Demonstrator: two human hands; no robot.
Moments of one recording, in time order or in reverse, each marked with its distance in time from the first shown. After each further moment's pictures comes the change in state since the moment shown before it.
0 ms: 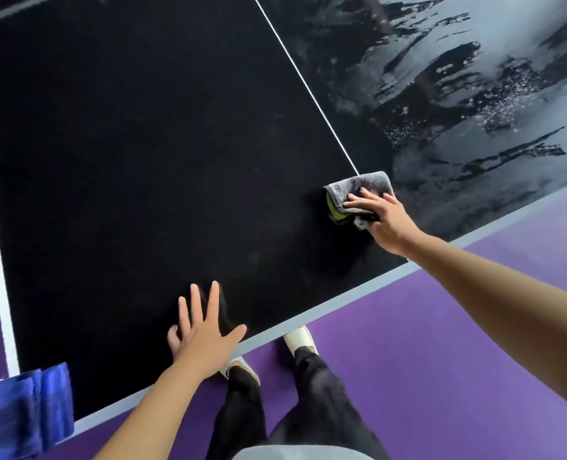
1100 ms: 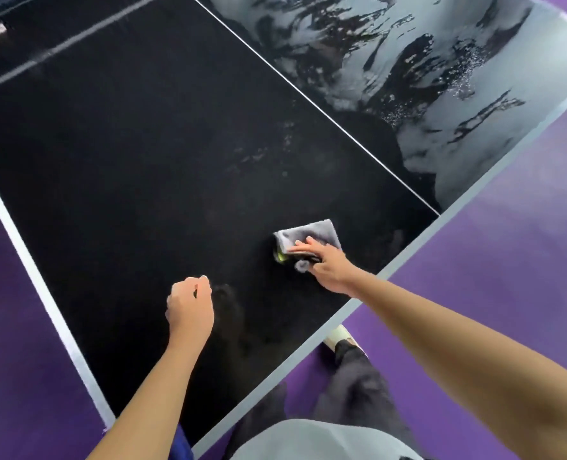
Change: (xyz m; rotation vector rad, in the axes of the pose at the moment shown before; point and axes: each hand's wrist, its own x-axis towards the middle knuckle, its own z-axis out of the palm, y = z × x) left_hand 0.059 -0.115 -0.116 -0.564 0.388 0.100; right_hand -0.045 -0.212 0.143 0.364 -0.074 0.265
